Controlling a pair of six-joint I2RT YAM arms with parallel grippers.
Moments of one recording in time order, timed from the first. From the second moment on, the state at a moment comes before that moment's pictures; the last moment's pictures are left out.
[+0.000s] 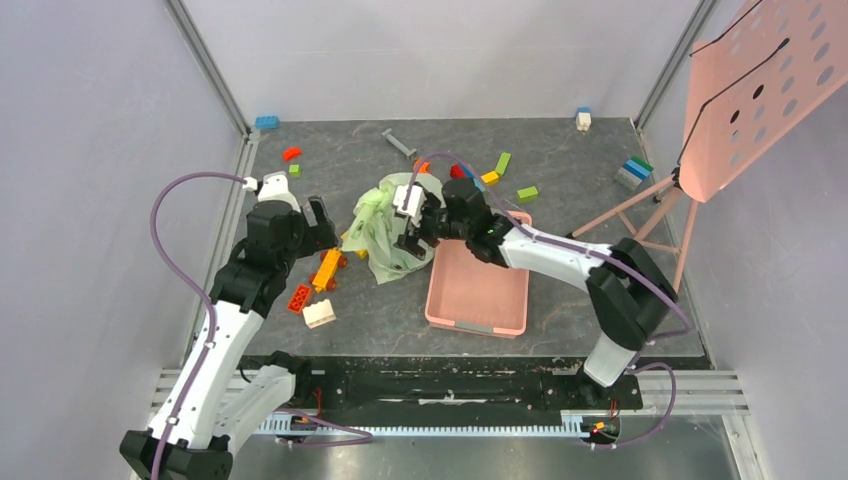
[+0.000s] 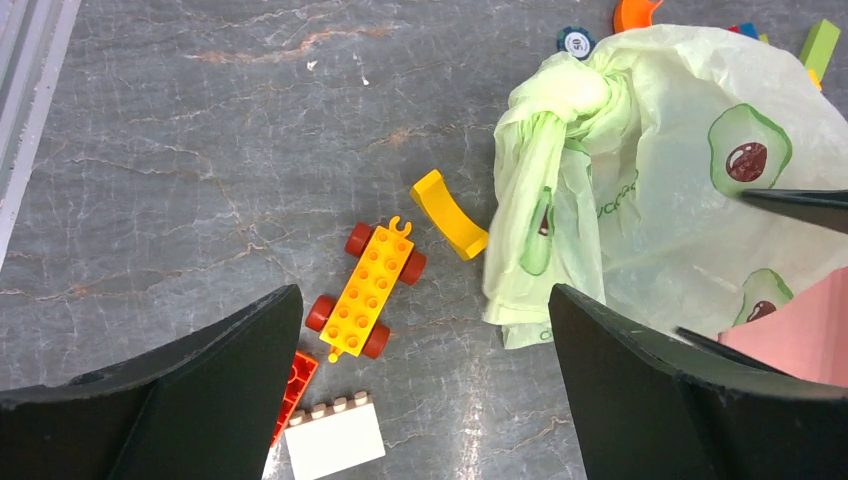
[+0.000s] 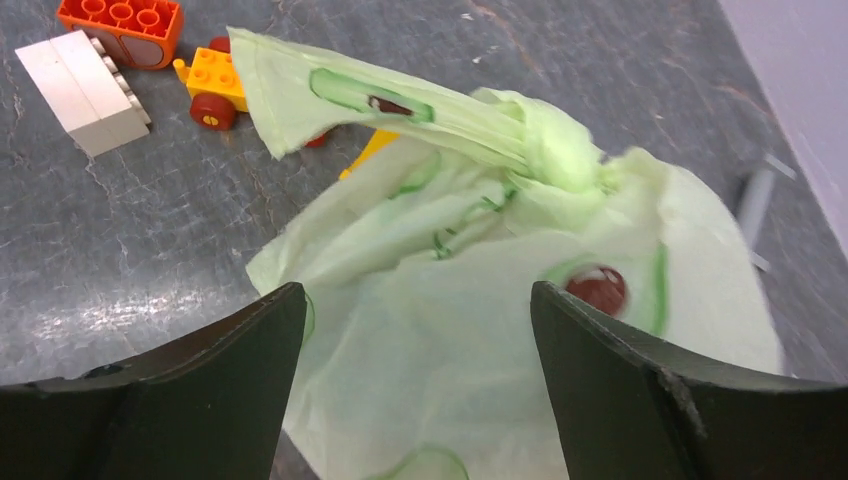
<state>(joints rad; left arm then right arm) -0.26 0.82 0.90 -0.62 -0.26 -0.36 0.78 1.75 1.15 0.20 -0.42 -0.47</state>
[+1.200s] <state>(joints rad) -0.25 1.51 1.03 -0.20 0.01 -0.42 0.76 1.08 0.82 0.02 0.05 -0.03</state>
